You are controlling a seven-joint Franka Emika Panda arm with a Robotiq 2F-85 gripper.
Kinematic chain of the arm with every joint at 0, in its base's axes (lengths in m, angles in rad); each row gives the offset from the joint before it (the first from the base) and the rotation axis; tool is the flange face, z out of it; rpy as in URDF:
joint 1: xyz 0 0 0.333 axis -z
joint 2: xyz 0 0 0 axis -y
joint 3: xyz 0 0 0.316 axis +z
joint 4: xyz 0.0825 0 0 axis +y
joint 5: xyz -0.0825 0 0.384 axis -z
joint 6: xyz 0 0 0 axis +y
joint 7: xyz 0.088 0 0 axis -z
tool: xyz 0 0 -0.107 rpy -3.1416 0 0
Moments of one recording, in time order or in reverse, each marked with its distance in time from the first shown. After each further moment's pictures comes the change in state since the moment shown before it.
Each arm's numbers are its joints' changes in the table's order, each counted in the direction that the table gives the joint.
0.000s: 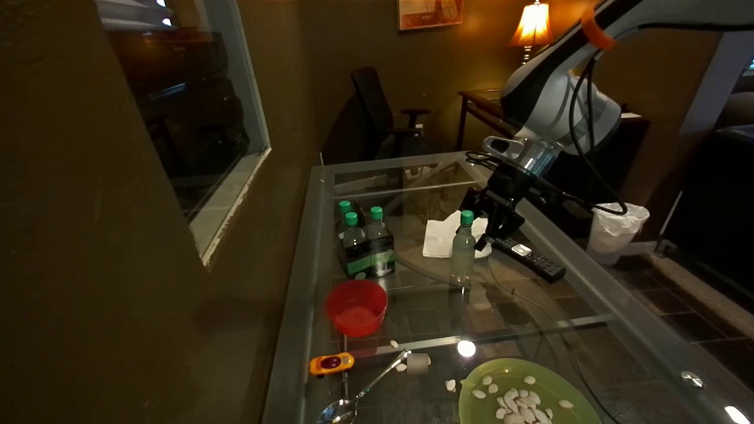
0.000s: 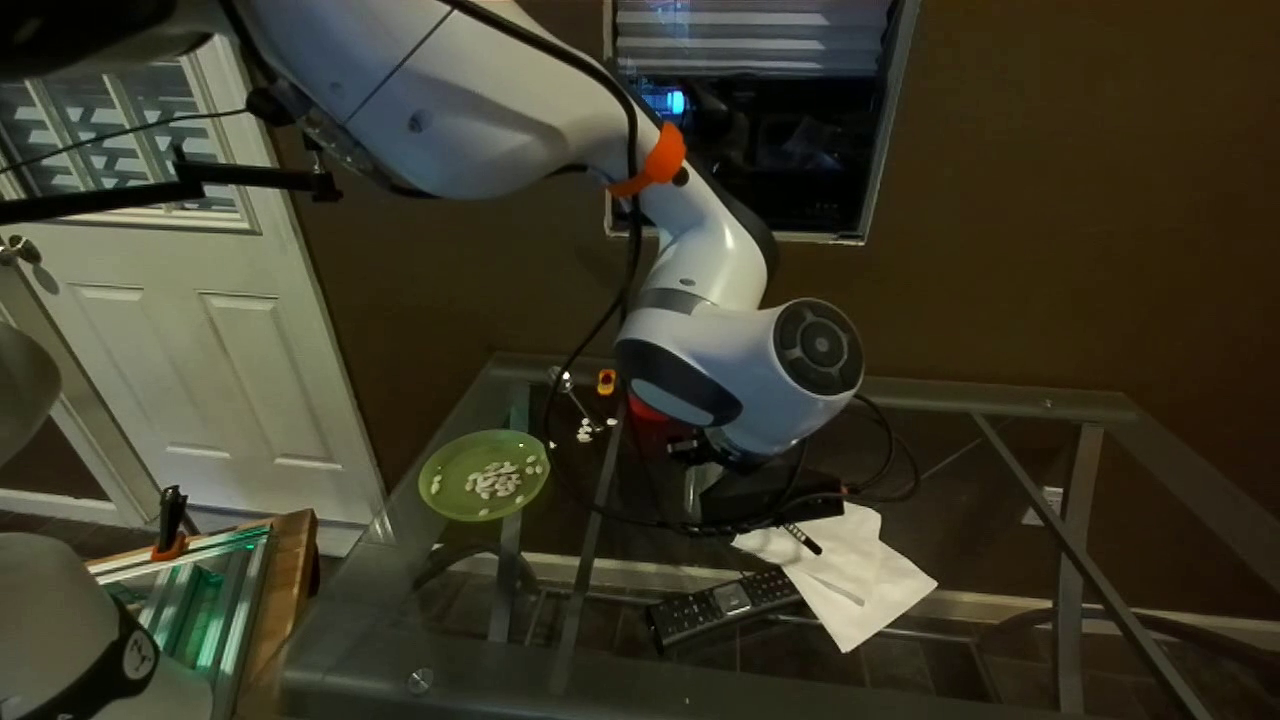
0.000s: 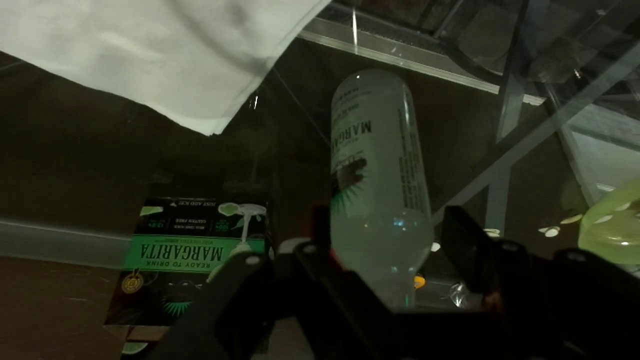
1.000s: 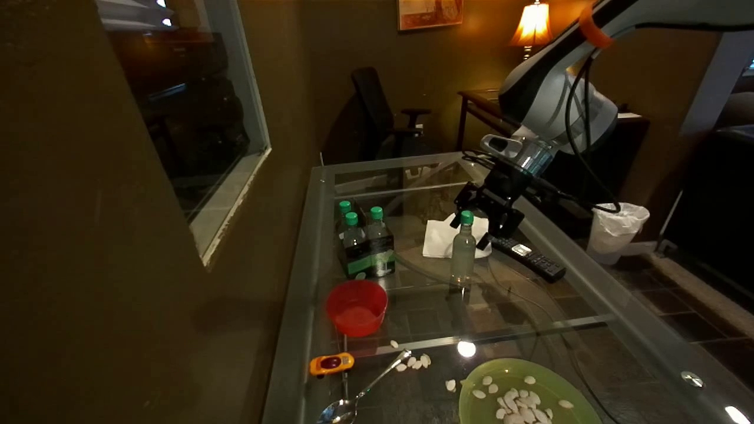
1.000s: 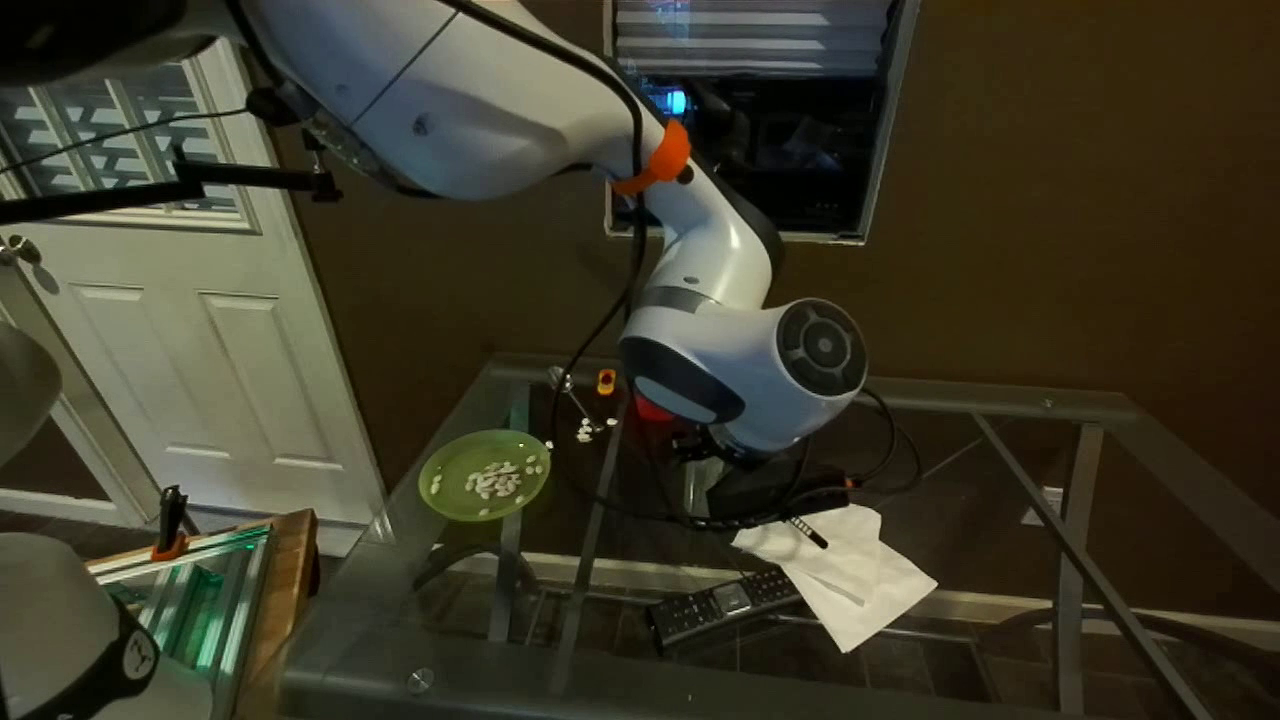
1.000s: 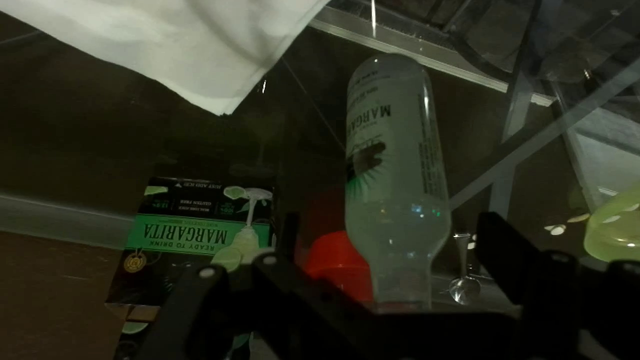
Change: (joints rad) arm 0.004 -0.009 0.010 -0.018 -0.024 0.005 -0.052
